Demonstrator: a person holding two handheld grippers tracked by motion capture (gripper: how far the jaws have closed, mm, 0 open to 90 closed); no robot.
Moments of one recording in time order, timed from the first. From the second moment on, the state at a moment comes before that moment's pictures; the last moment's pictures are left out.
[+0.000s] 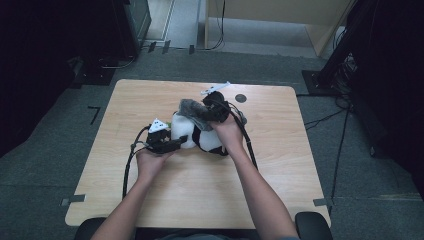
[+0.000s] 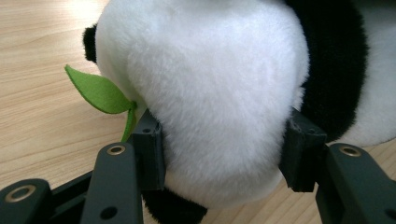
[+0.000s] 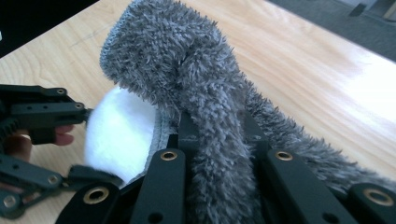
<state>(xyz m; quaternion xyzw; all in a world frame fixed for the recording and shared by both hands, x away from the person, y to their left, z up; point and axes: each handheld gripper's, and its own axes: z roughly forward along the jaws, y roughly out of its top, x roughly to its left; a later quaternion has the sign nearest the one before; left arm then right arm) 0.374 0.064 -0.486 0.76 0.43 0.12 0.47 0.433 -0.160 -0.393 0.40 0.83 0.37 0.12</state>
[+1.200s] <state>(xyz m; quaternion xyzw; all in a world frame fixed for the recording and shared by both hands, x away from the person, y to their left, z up) 0.371 0.062 -0.480 0.76 0.43 0.12 0.47 0.421 -0.129 -0.388 0.37 0.84 0.38 0.12</state>
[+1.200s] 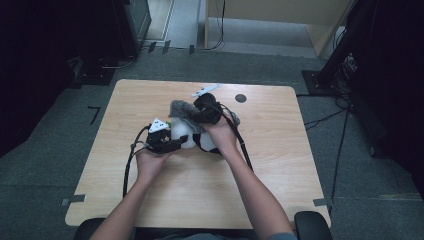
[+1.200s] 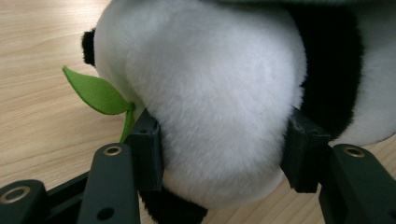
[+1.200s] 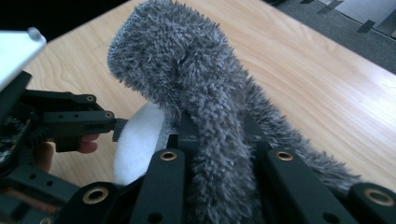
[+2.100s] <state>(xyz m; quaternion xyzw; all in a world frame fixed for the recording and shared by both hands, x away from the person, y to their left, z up) 0.374 0.065 -0.481 0.76 0.44 0.11 0.46 0.388 -0.196 -0.389 0.37 0.83 0.38 0.16</state>
